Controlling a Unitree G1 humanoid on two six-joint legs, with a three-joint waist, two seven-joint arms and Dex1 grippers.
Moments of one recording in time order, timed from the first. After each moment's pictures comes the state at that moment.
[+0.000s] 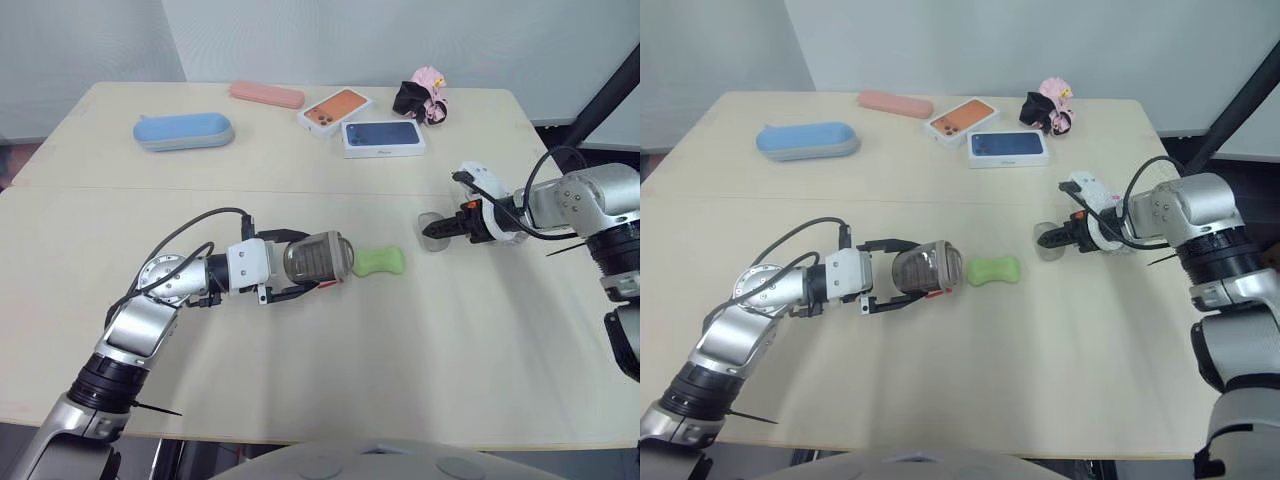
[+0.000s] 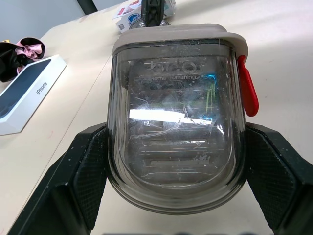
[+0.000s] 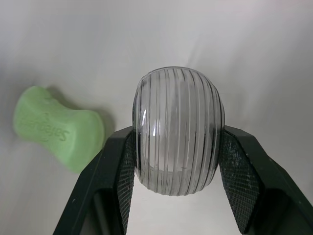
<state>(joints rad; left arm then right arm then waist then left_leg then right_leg) -0.20 0.60 -0.17 -0.18 -0.20 -0.11 -1.00 -0.90 -0.80 0.34 0.31 0.77 1.31 0.60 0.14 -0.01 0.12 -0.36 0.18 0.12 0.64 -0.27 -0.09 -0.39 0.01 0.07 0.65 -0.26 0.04</state>
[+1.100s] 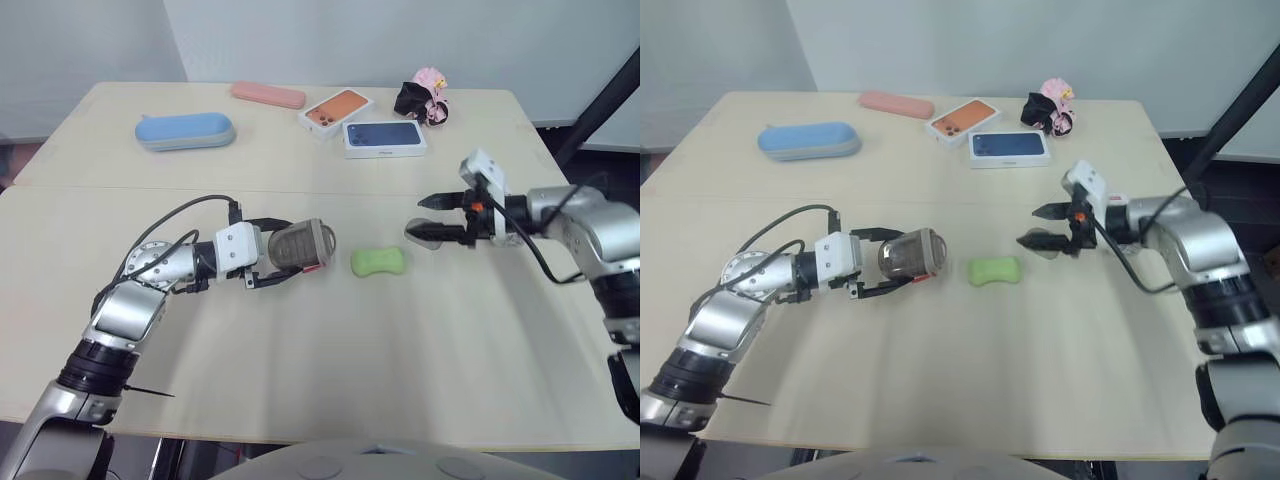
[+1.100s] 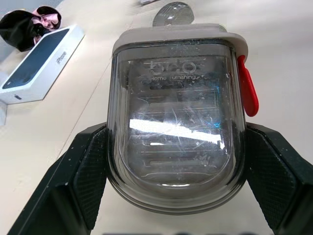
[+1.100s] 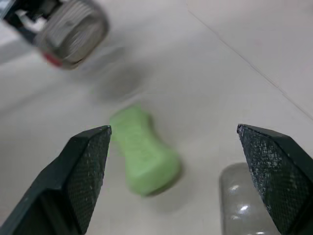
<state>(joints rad) -0.29 0.65 -0.14 -0.08 -0.20 -0.06 -1.03 -0.51 -0.77 0.12 0.07 0.54 0.53 1.20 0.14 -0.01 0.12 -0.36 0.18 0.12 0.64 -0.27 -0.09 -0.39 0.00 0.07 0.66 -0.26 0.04</state>
